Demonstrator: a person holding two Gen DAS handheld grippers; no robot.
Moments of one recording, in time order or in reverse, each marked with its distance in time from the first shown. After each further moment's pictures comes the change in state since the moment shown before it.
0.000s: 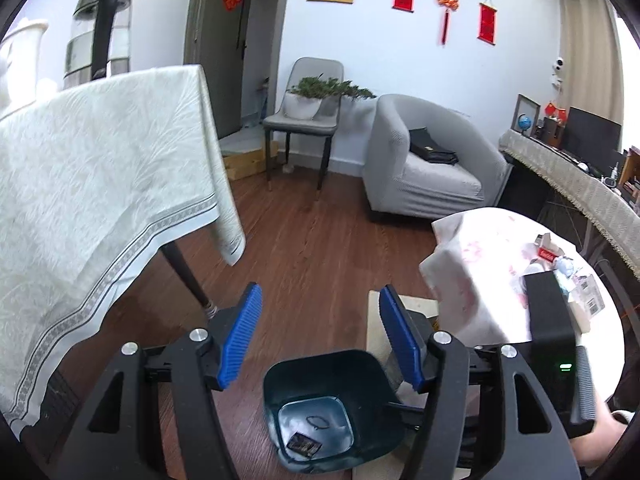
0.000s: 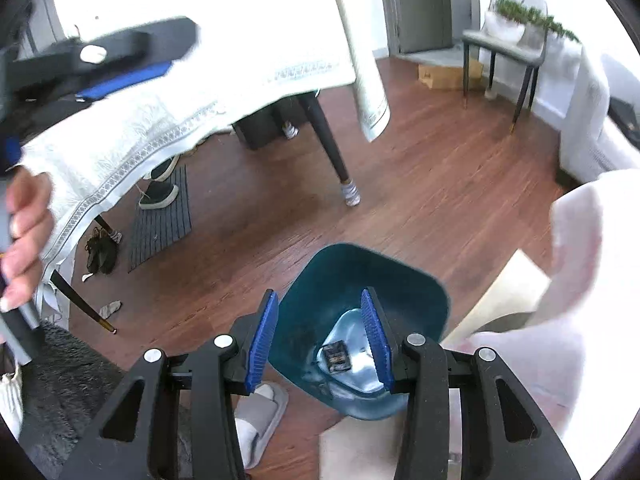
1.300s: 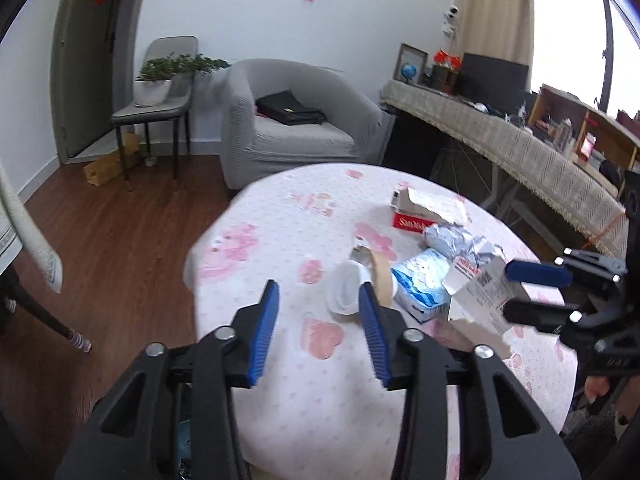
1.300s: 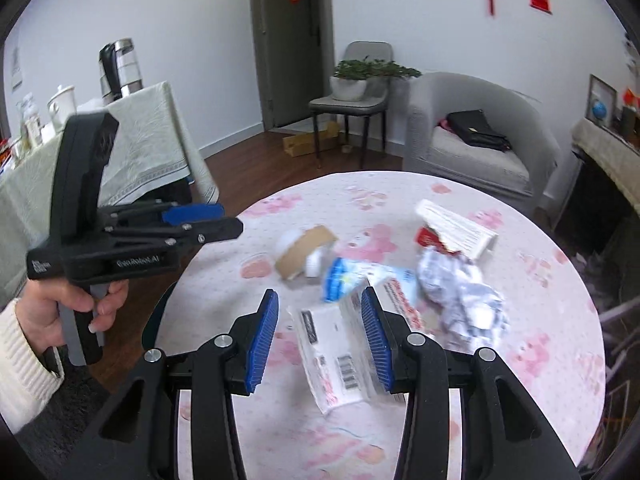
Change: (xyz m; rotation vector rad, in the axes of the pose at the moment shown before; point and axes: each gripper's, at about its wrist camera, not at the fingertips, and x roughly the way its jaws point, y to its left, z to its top) left arm 0.106 -0.230 -0.008 0.189 0.116 -0.381; right arm -0.223 -0.159 -0.128 0.208 -0.274 -0.336
